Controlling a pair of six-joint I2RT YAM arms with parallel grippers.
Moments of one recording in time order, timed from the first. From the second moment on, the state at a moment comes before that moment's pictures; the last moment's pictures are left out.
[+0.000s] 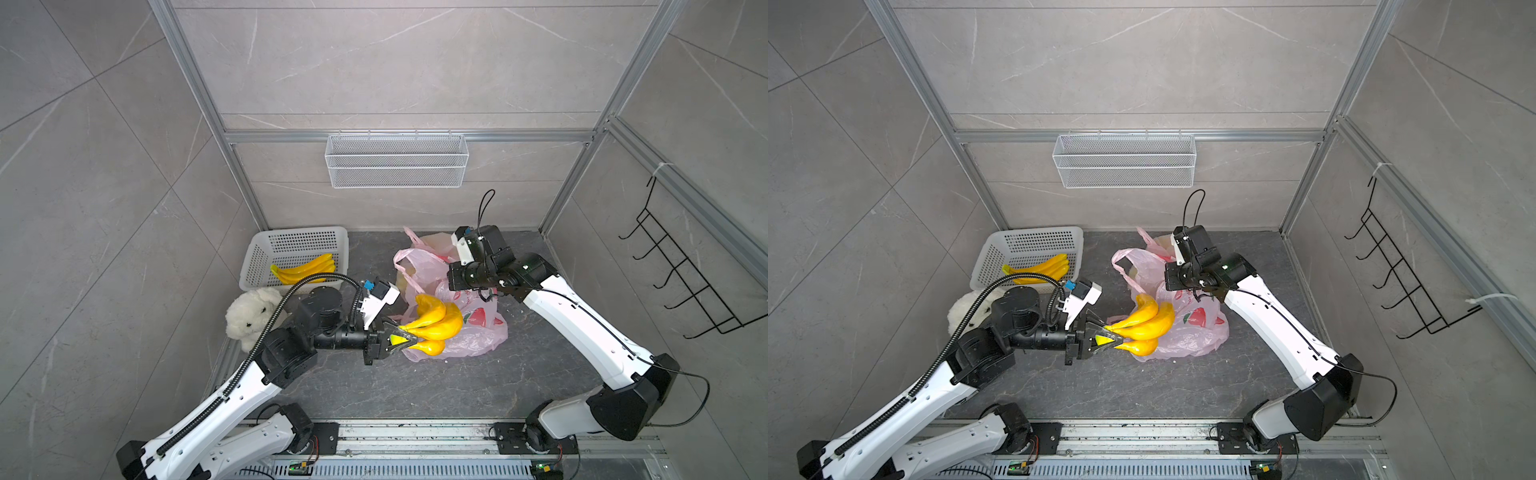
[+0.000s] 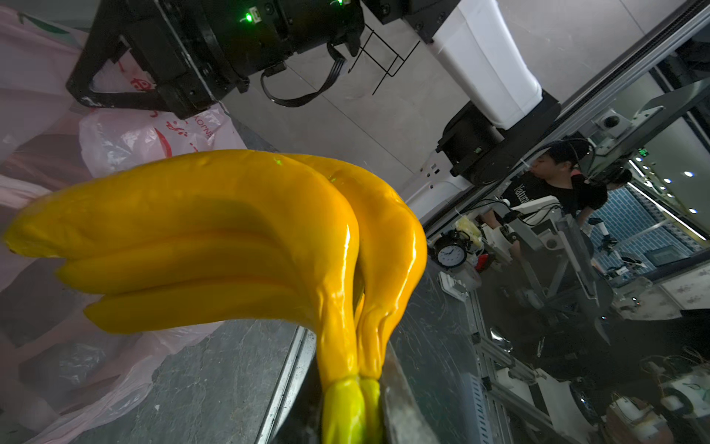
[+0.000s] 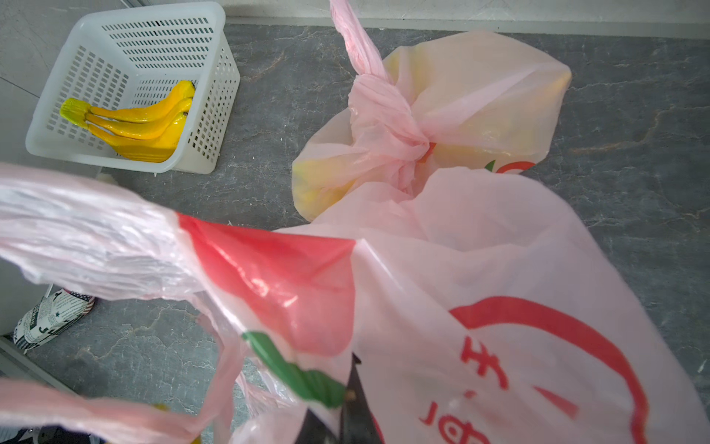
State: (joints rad) left arm -0.82 0.89 1.00 -0.41 0.71 -0.39; right arm 0.56 1.46 1.54 -0.91 0.00 0.34
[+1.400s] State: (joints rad) left arm -0.96 1.38 1.11 -0.43 0.32 -0.25; right arm 0.47 1.21 1.14 -0.81 -0.24 0.28
